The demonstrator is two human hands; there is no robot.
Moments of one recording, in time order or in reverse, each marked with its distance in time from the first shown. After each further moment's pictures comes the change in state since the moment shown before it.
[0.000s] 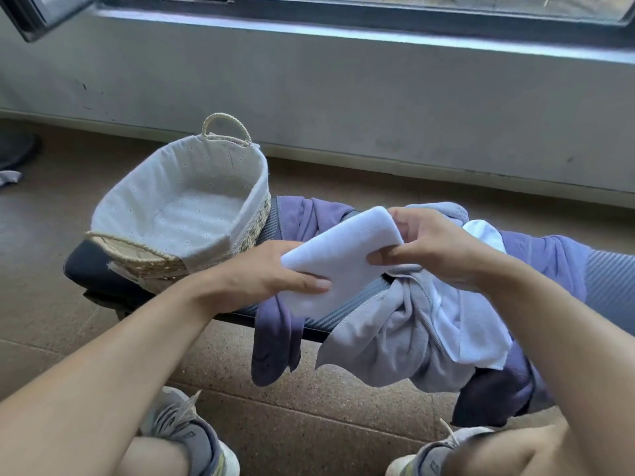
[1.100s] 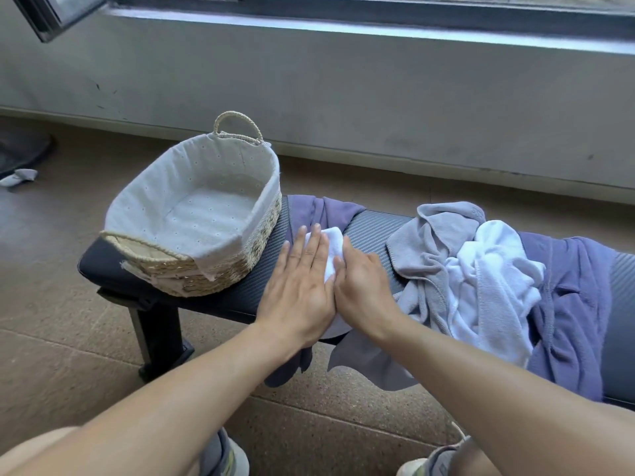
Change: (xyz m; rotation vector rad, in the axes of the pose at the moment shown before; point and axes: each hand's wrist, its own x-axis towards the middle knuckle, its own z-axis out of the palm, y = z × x) left_hand 0.028 -0.048 0.058 1.057 0.504 0.042; right_hand 0.046 0.048 0.121 -0.544 0.440 0.090
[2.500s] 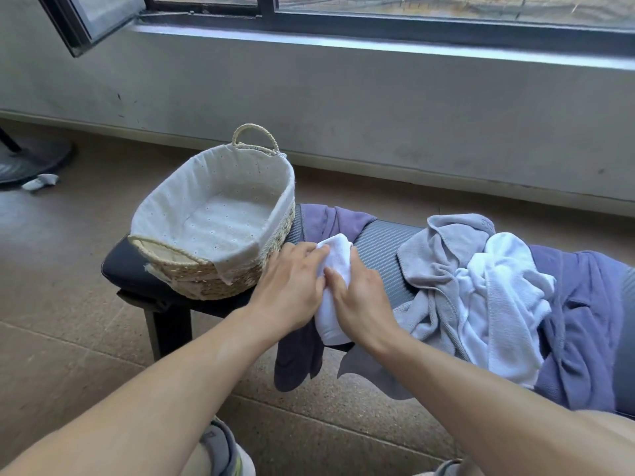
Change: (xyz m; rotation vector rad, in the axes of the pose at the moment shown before) left_hand 0.007 -0.026 -0.036 -0.082 -0.017 -0.051; right_hand -0.007 -0.011 0.013 0.200 0.015 0.069
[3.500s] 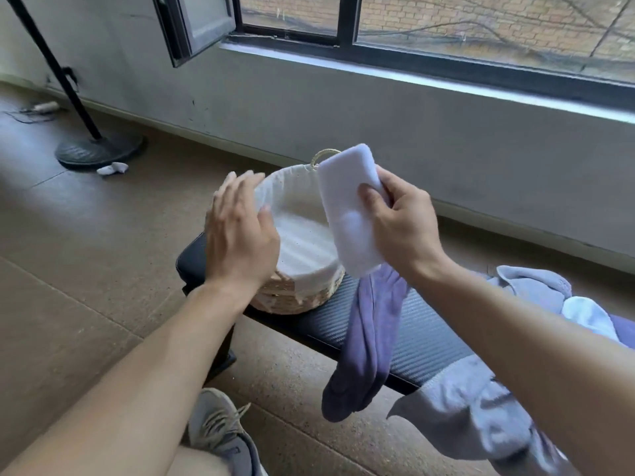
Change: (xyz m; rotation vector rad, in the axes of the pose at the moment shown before) left_hand -0.020 -0.103 -0.106 -0.256 0.723 -0.349; right_hand 0.064 -0.148 -0.015 0.238 0.101 -0.375
